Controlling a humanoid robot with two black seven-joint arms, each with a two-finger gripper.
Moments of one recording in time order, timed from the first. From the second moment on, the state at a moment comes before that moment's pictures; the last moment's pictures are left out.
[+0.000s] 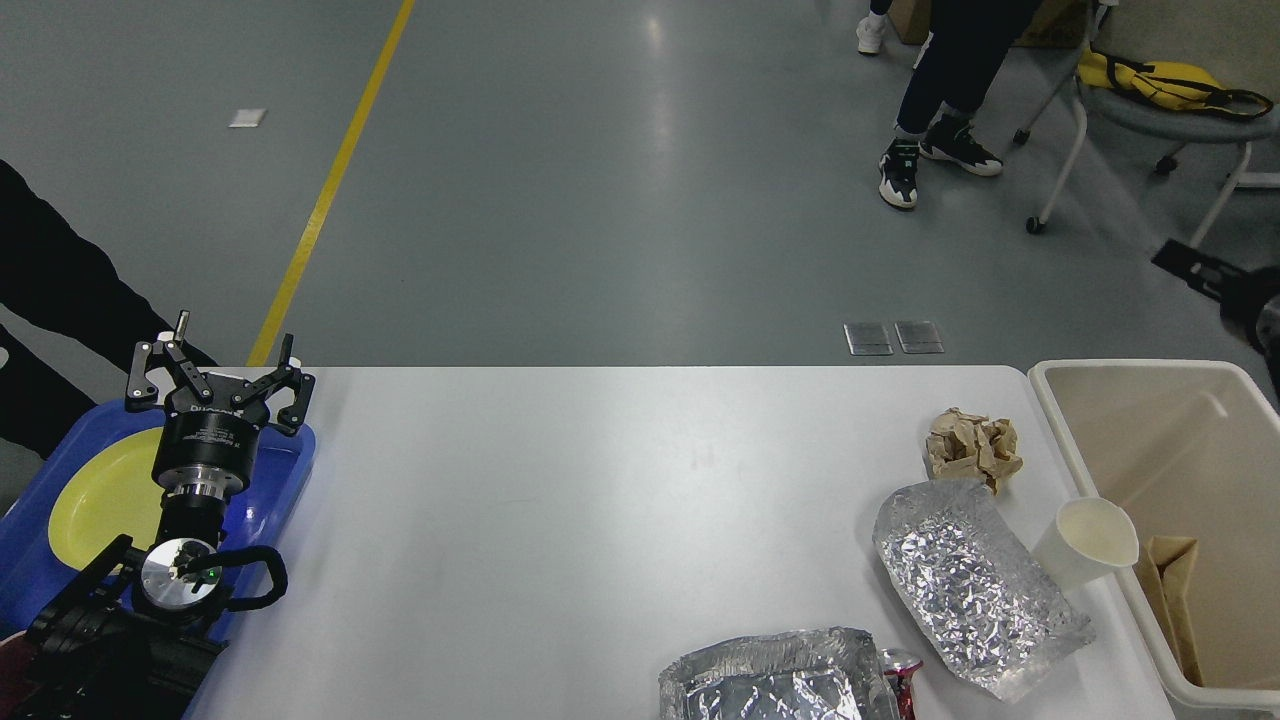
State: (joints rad) left arm -0.46 0.19 -1.32 -0.51 0.02 -0.63 -0.32; right arm 1.10 -0.46 -1.00 -0.01 0.01 0.34 0.21
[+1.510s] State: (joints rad) left arm -0.46 0.19 -1.32 -0.51 0.02 -0.63 -0.31; right arm 1.54 -0.50 -1.24 1.32 -0.21 -0.31 0.06
